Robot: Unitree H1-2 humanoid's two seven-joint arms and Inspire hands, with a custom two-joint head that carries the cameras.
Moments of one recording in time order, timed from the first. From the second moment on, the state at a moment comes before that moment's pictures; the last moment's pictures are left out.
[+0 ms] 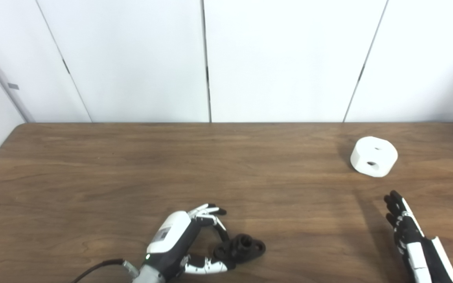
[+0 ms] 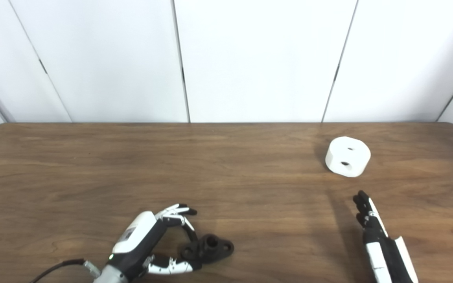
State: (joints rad) left arm 0.09 0.31 -0.41 -0.31 0.54 0.09 -0.13; right arm 0.28 -0.18 -0.15 -0.21 0.07 -0.19 0.12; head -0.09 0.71
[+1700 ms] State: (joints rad) left arm 0.13 0.32 -0.40 -0.28 0.80 -0.04 -0.09; right arm -0.14 -0.37 -0.17 -0.27 -0.33 0.25 0.04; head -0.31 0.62
